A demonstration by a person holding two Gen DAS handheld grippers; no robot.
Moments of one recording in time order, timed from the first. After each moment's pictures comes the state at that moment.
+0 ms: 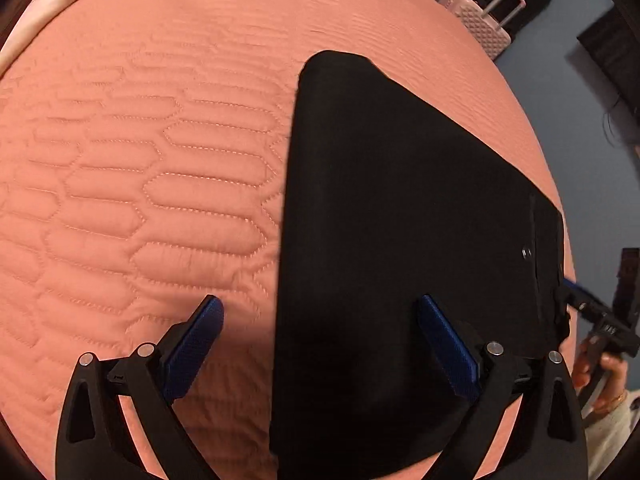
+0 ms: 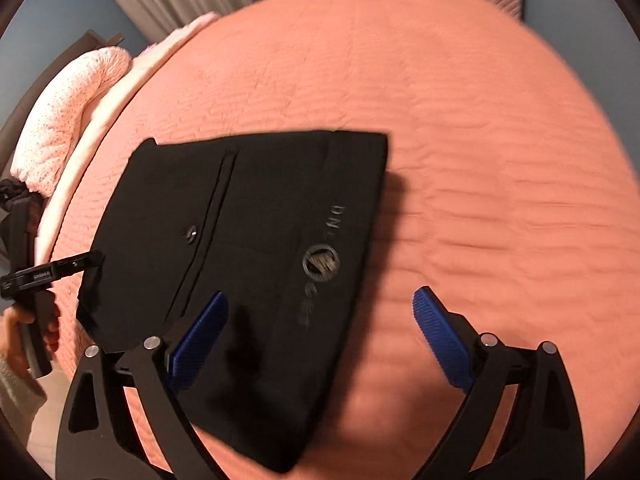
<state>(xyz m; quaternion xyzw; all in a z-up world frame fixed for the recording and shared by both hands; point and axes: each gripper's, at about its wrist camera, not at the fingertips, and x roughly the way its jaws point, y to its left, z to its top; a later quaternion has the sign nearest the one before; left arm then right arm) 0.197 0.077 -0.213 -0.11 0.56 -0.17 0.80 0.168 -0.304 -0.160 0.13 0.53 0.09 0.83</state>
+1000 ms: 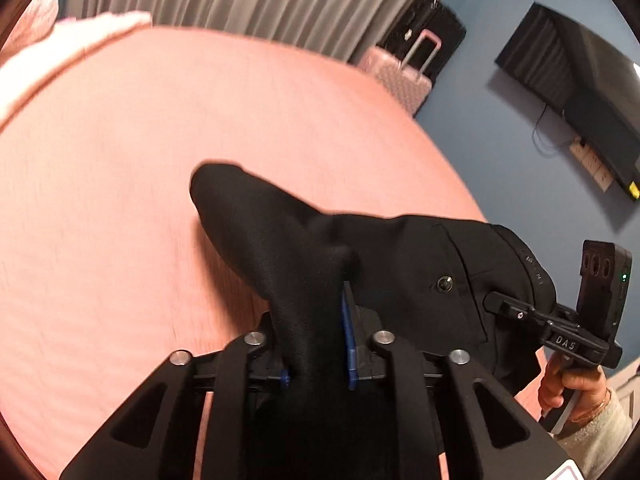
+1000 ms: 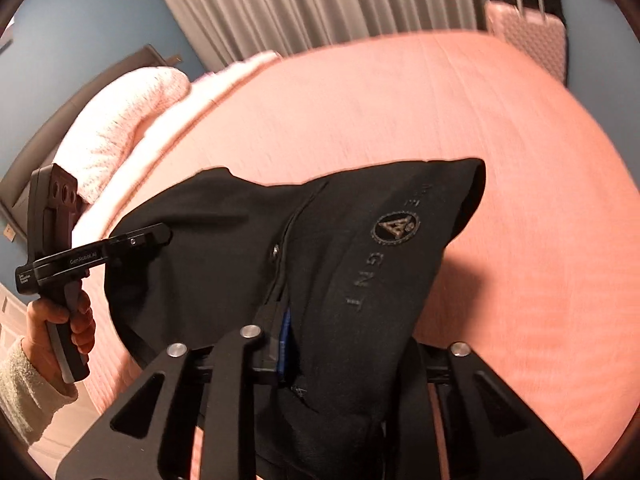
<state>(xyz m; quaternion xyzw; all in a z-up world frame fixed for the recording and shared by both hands) 0.232 0.044 -0.133 -0.11 0.41 -0.27 0.87 0.187 -0.260 -0.085 0.10 0.40 0.16 0.90</state>
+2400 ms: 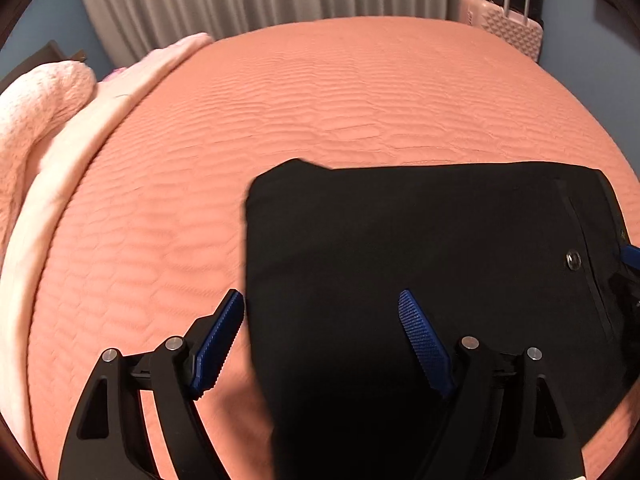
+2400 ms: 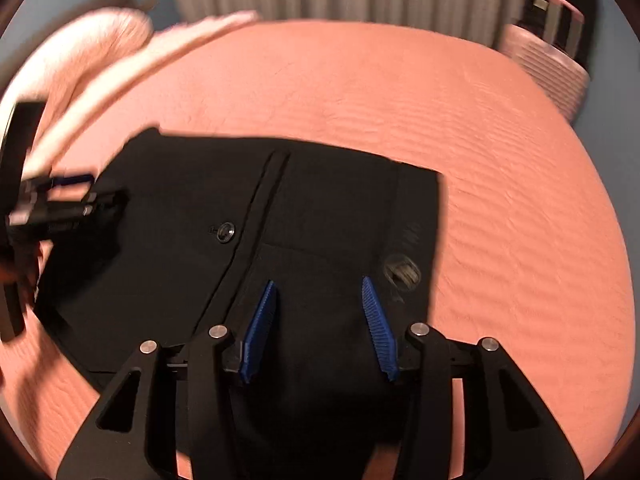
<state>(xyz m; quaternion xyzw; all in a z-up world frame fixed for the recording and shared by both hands) 0.395 0.032 -0.163 0.09 0.45 -0.05 0.88 0.330 -0.253 -0.122 0.00 0.44 0.07 0.89</state>
